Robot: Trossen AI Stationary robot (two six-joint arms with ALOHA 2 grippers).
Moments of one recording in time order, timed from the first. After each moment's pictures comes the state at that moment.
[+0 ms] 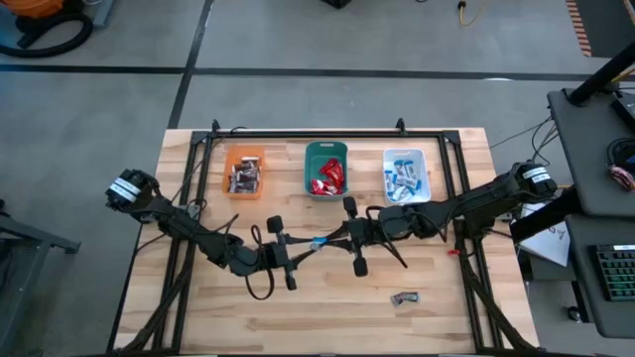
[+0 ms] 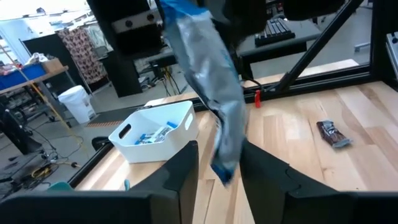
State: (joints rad) left arm -0.51 1.57 0.72 0.73 -0.80 0.18; right arm 0.25 1.49 0.98 0.34 0.10 -0.03
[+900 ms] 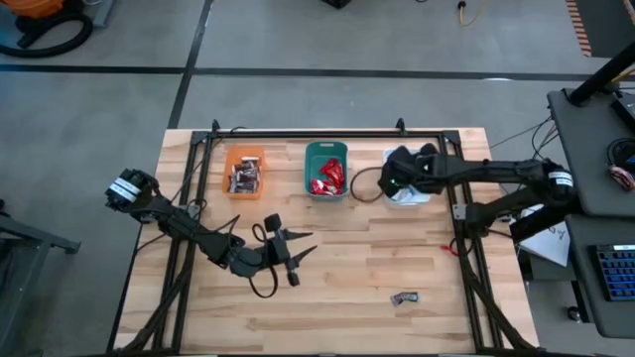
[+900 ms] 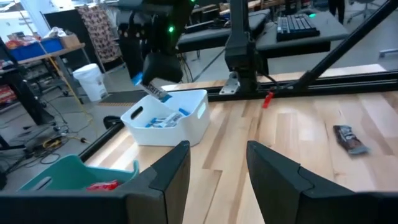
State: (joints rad) left arm -0.51 1.57 0.75 0.65 -0.88 0.05; right arm -0.20 1.29 0.99 -0.92 0.65 0.56
